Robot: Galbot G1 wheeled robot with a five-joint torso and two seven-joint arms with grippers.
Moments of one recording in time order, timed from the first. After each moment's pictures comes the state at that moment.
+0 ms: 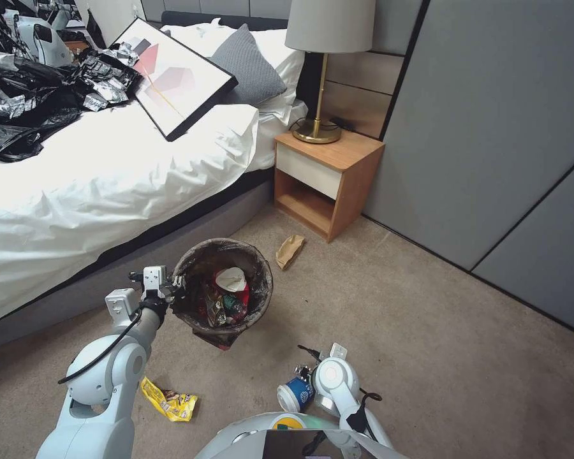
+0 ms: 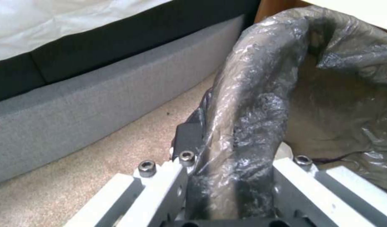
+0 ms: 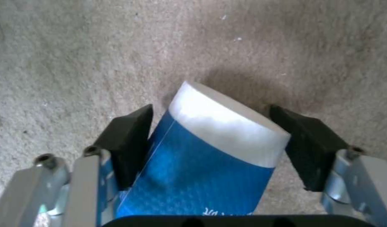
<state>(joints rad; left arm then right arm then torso) 1.47 -1.39 -0.75 -2.23 -0.38 0.66 0.05 -1.36 1.55 0.21 1.59 1.12 -0.66 0.91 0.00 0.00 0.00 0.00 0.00</state>
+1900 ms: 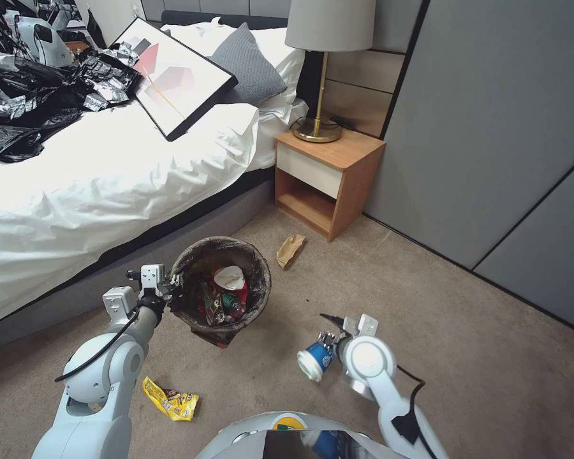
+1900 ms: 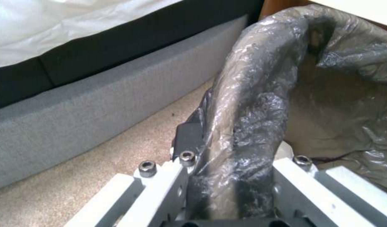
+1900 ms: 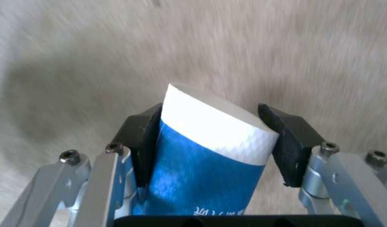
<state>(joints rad) 1.47 -1.38 -0.76 -2.23 -0.38 0.66 0.05 -1.33 1.36 0.27 2.01 1.24 -0.70 1.05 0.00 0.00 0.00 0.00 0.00</state>
